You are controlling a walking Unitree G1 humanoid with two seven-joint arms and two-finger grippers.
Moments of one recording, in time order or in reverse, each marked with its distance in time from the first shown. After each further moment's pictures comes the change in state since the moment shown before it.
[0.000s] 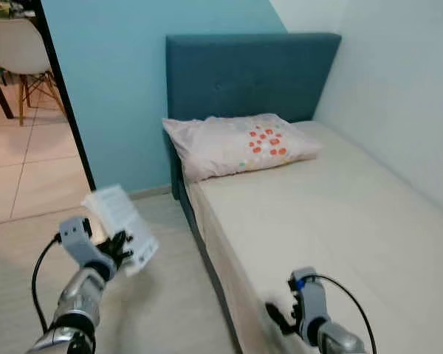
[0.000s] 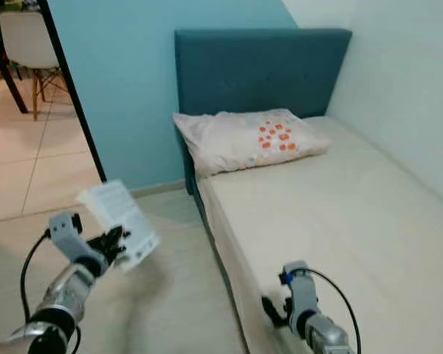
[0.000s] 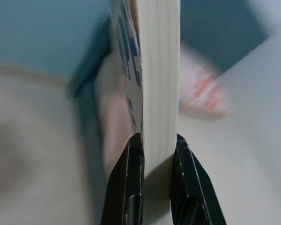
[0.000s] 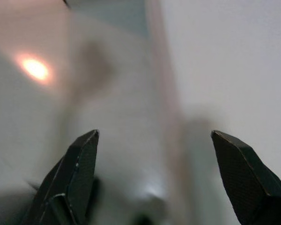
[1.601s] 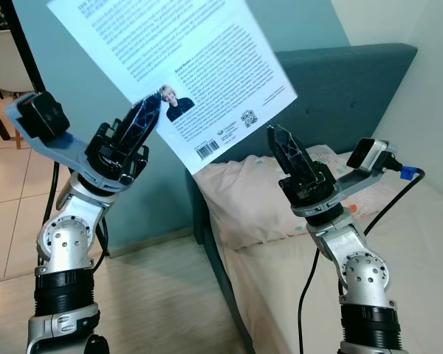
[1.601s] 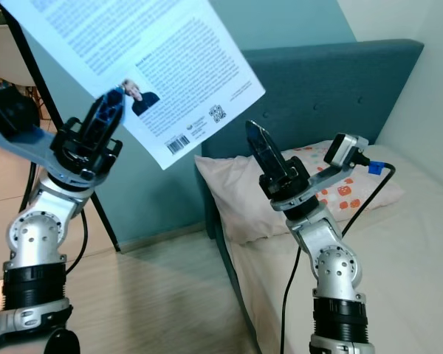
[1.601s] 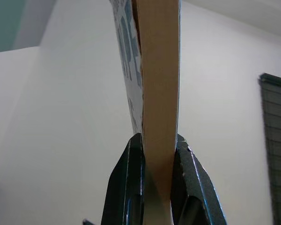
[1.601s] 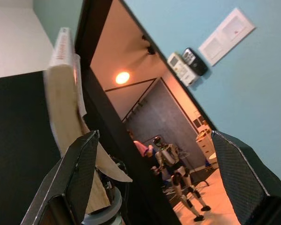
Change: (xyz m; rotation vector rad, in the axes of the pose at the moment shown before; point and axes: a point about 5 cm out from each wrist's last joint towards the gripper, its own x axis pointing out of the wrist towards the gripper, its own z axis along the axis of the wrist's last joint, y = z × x) left arm -0.025 -0.172 0.152 -0.179 -0.476 -1.325; right arm -0.070 0.091 0.234 0.474 -0.919 1.021
